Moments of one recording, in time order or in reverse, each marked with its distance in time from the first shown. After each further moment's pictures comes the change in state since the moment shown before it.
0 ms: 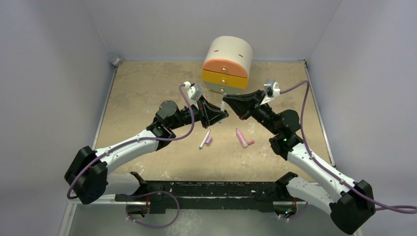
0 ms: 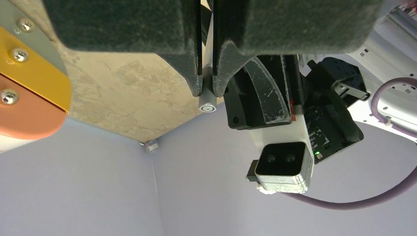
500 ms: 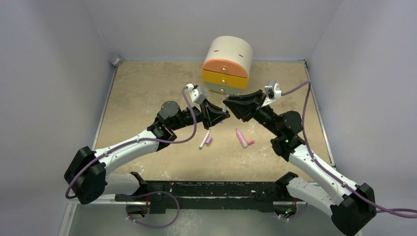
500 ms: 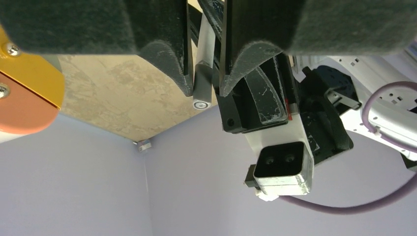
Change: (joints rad) left arm -0.032 -0.008 0.009 -0.012 -0.016 0.098; right arm -0.001 -0.026 -0.003 0.012 -0.045 0.003
